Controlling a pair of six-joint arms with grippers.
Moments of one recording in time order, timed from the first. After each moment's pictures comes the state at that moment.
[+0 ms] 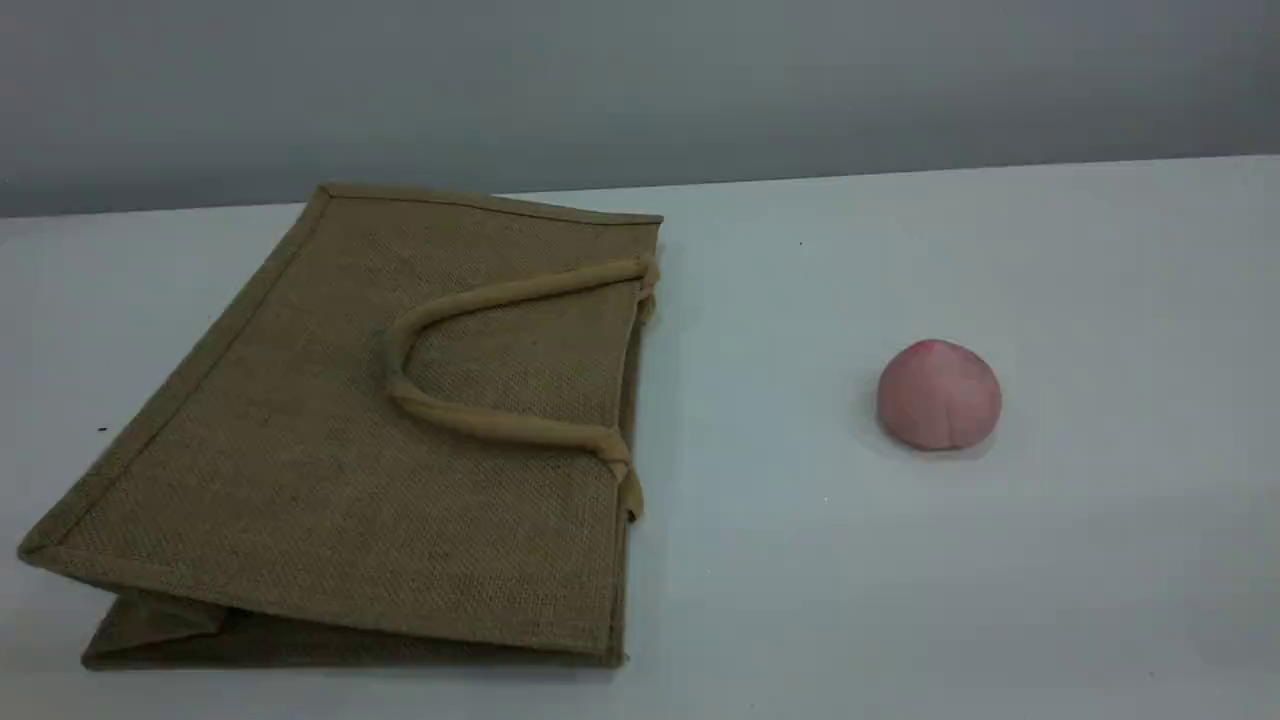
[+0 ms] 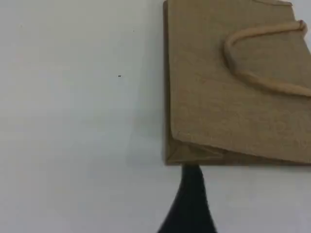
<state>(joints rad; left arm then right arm) 0.01 0.08 -0.50 -0.09 1.08 0.02 0.00 0.00 -0.51 0.01 1.07 0.01</state>
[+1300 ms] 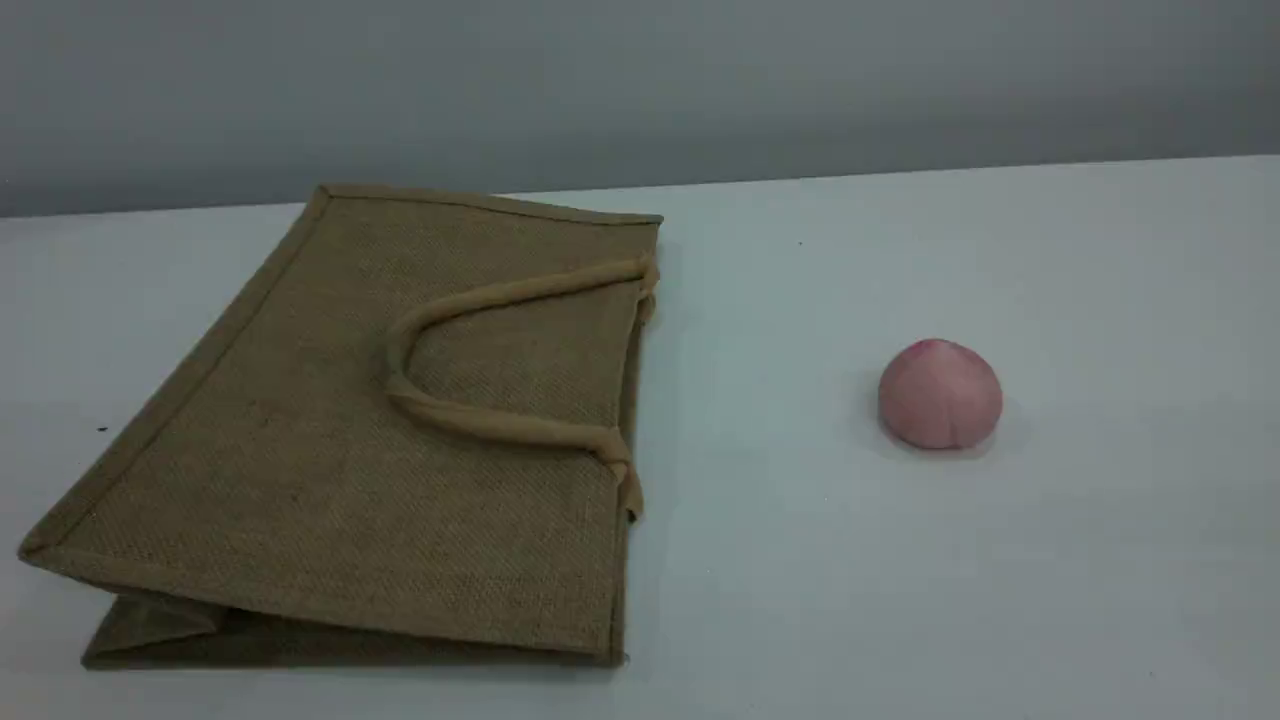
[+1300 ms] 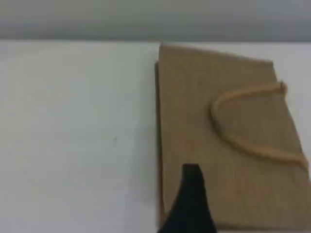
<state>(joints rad) -0.03 0.42 -0.76 -0.08 0.92 0.01 0.04 0.25 -0.72 0.04 0.96 0.03</state>
